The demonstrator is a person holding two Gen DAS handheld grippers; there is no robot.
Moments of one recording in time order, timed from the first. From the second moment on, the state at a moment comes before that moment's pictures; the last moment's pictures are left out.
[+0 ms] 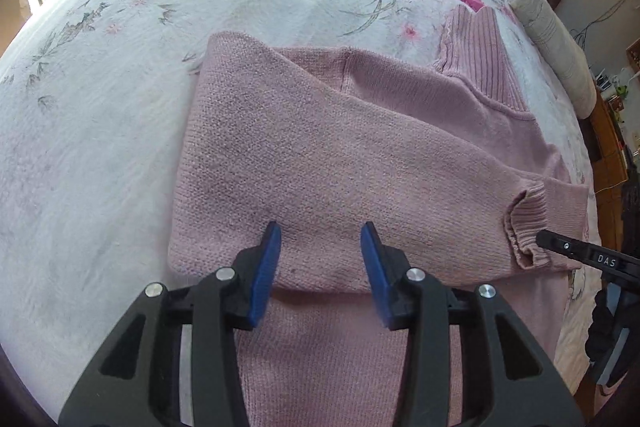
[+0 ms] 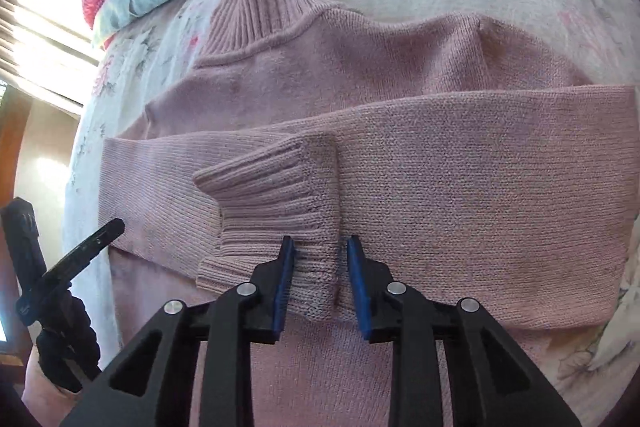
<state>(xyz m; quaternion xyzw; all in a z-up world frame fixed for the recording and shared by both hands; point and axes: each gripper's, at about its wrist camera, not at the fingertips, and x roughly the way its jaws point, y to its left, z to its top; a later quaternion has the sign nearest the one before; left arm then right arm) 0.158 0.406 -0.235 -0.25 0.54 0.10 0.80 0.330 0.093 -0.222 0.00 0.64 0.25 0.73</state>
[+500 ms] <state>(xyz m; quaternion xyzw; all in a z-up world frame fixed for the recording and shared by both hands) 0.176 0.393 -0.244 -0.23 0.56 0.09 0.79 0.277 0.171 -0.223 -0.23 0.58 0.33 0.71</state>
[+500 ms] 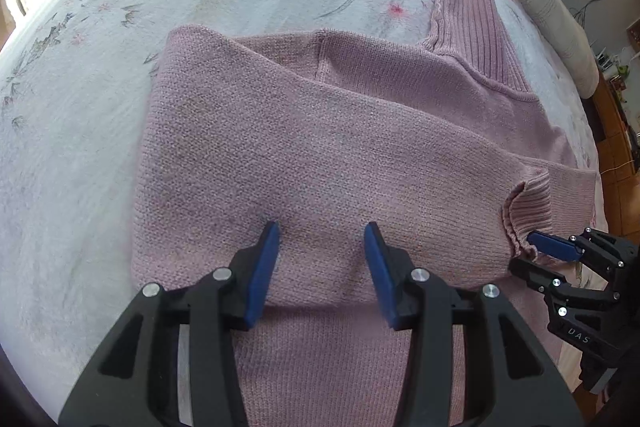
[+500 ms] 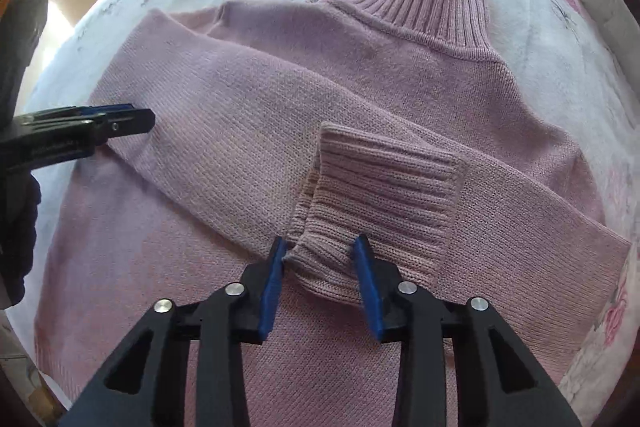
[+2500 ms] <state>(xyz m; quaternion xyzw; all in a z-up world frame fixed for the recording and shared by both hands) 0.311 0.382 -0.204 -0.18 0.53 -0.01 0.83 0.474 0.122 -0.201 0.03 0.62 0.29 0.73</state>
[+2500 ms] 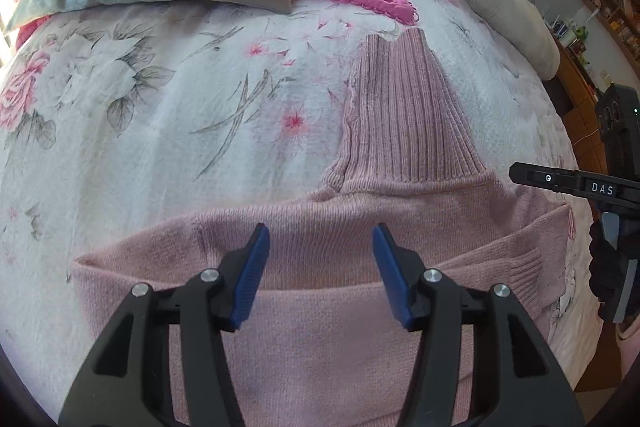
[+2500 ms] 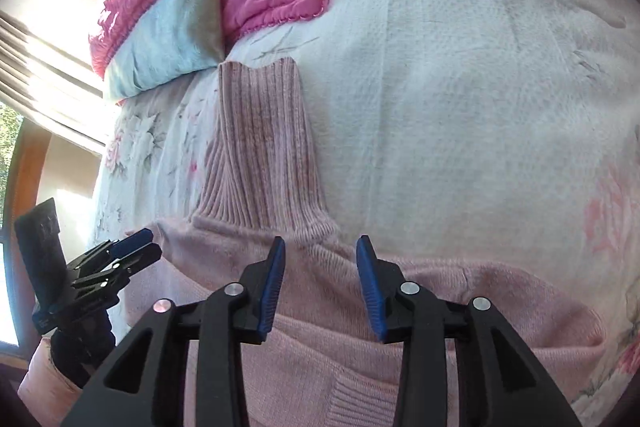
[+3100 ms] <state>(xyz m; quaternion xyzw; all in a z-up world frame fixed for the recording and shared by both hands) 0.420 0.368 -0.249 -0.18 0.55 -0.02 0.81 0.532 0.168 -0.230 0.08 0.62 0.32 0.72</state>
